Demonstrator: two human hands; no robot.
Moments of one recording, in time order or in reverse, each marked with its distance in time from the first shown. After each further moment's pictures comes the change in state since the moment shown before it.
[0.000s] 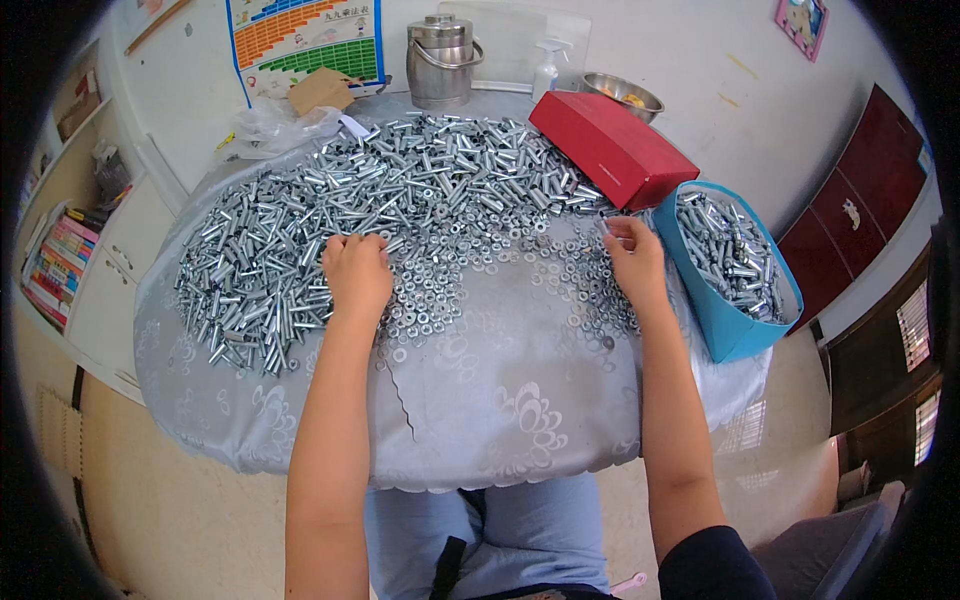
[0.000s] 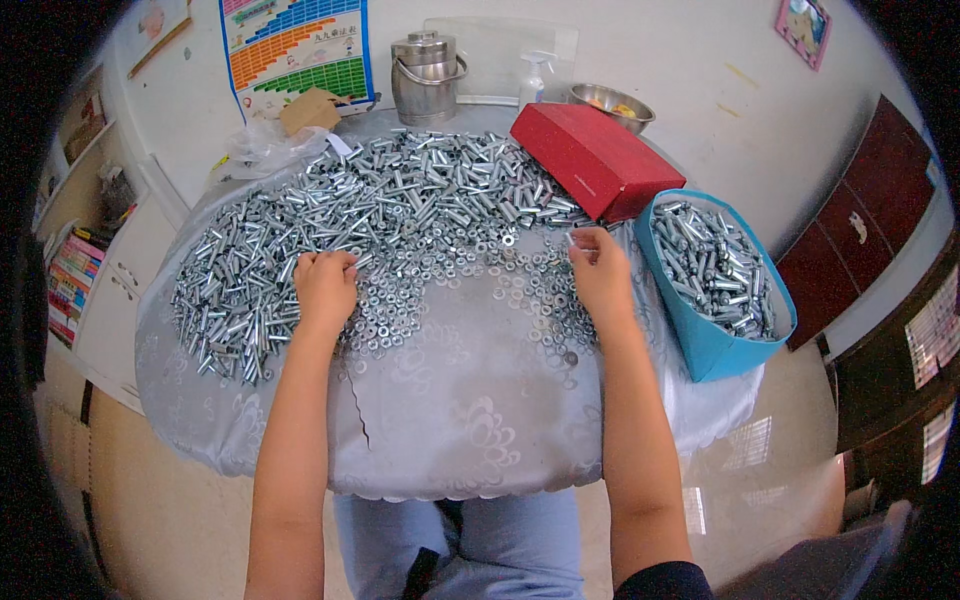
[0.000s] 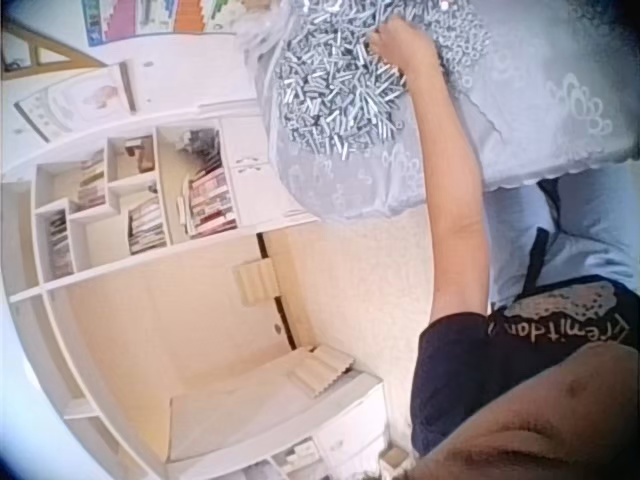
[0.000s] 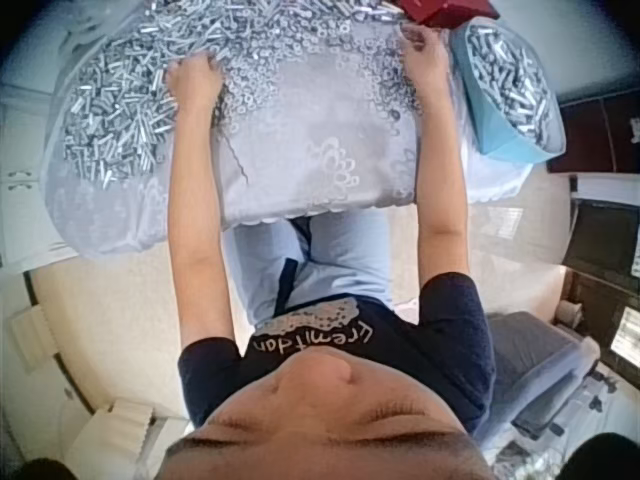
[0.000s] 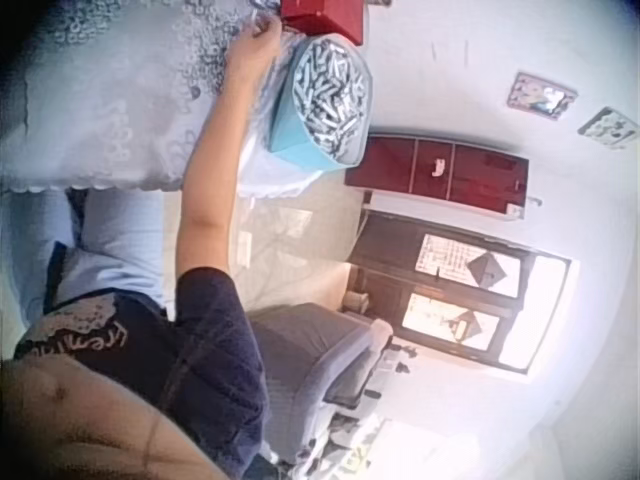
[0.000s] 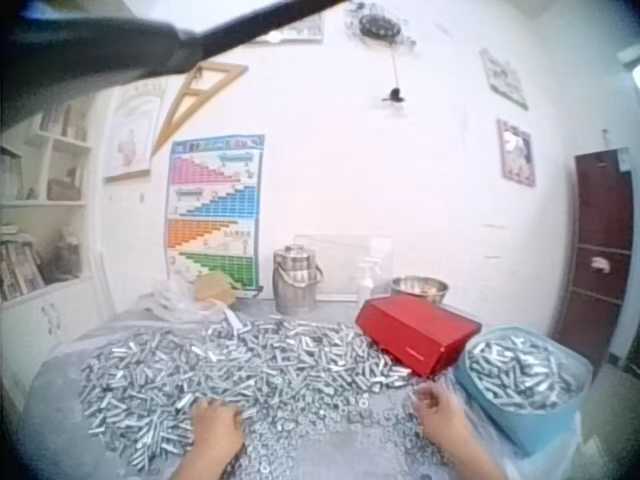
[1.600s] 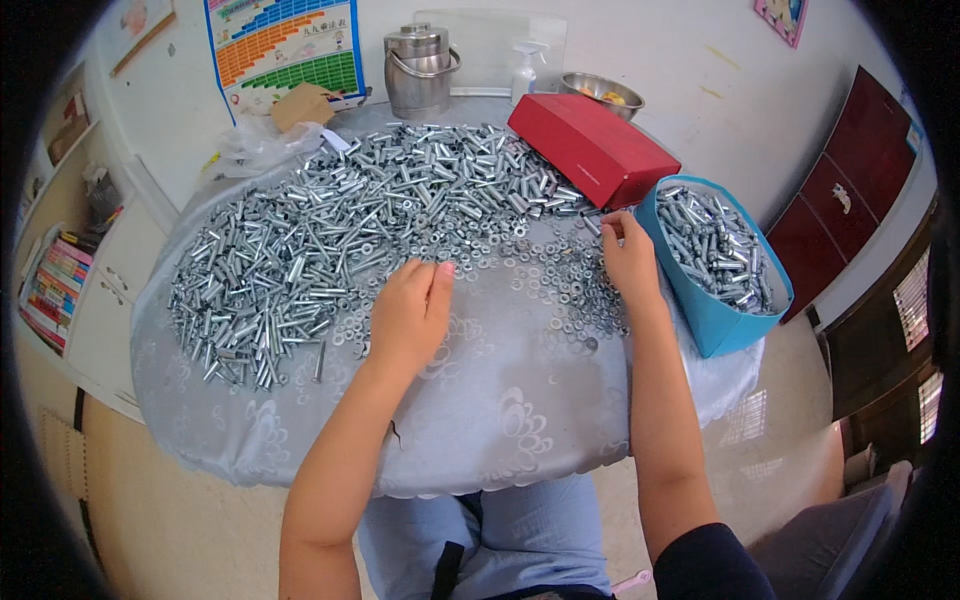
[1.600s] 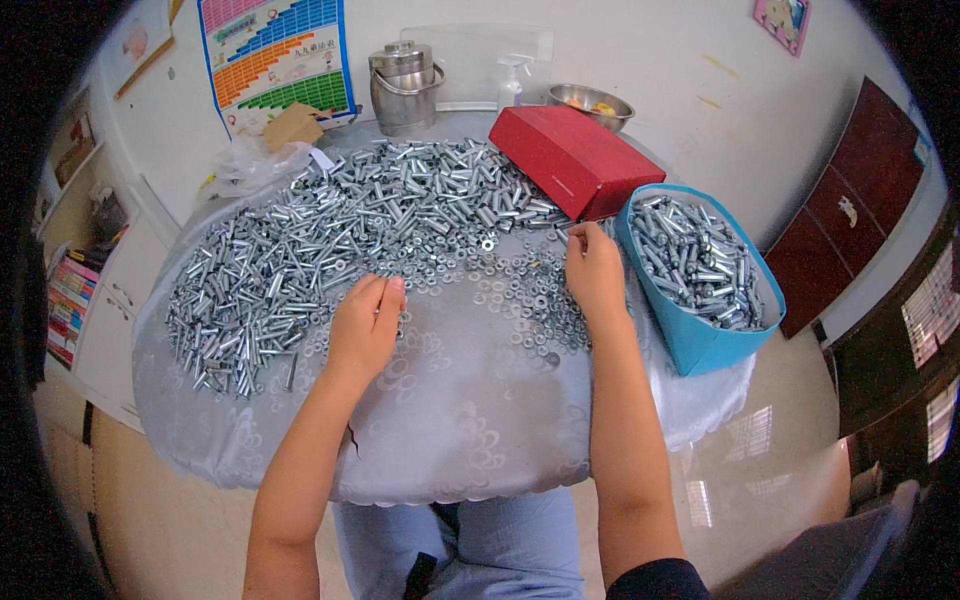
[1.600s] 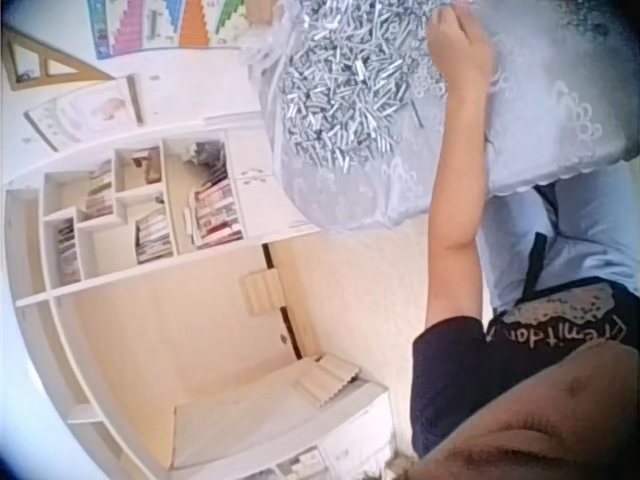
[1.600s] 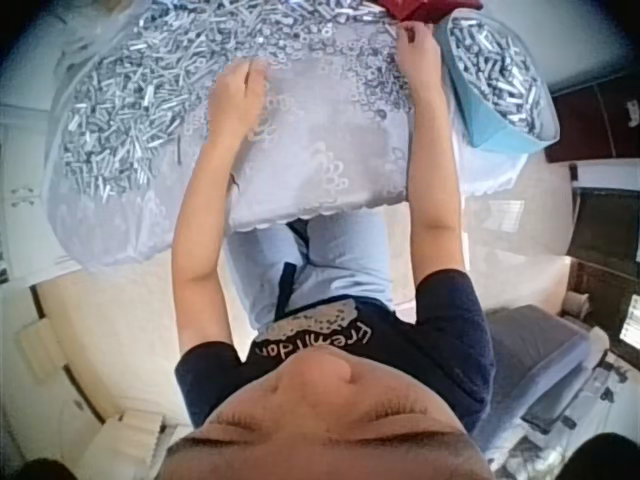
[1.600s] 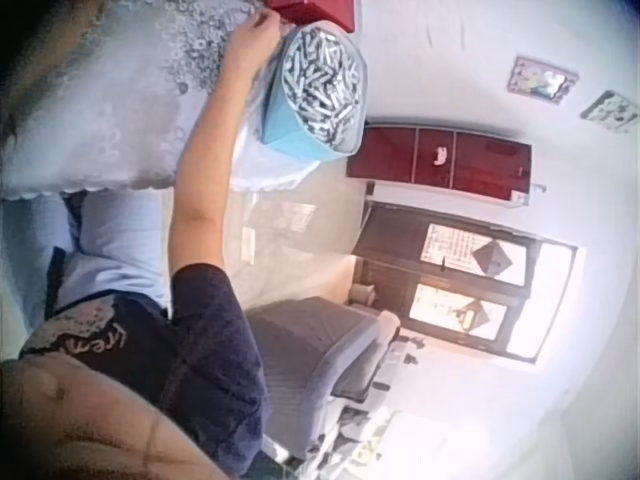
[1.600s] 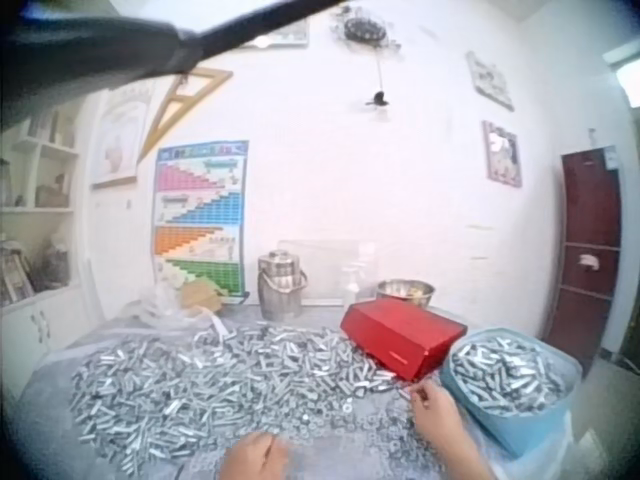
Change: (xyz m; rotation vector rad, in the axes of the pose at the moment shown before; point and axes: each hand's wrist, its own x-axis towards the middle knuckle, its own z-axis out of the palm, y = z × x) left_hand -0.032 0.084 -0.040 -0.655 -0.092 0.124; right_hand 0.009 0.005 -0.012 -0.156 0.095 -0.093
